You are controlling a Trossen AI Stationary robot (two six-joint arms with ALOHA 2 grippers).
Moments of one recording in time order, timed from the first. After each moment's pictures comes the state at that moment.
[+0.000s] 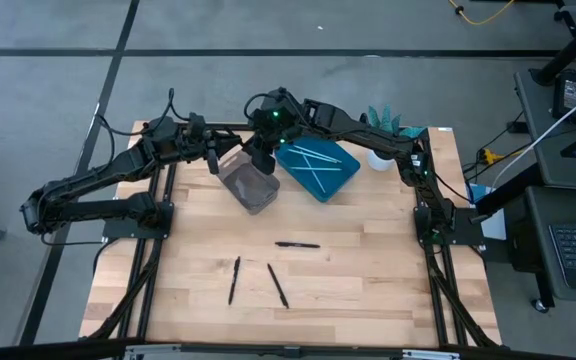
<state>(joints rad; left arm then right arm) 0.57 0.81 0.68 0.02 0.18 -0.37 -0.24 2.20 2.36 -0.76 -0.26 0.02</state>
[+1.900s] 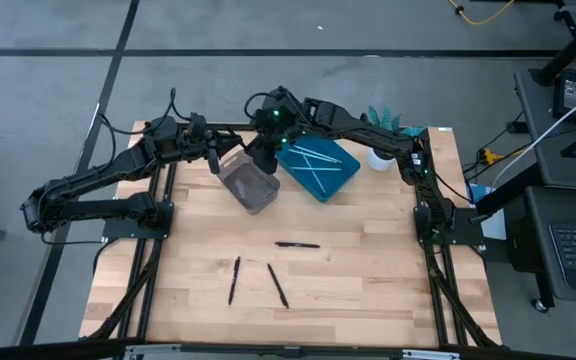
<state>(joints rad) 0.56 0.81 0.68 0.03 0.19 -0.37 -0.27 2.20 2.36 -0.81 -0.27 0.07</state>
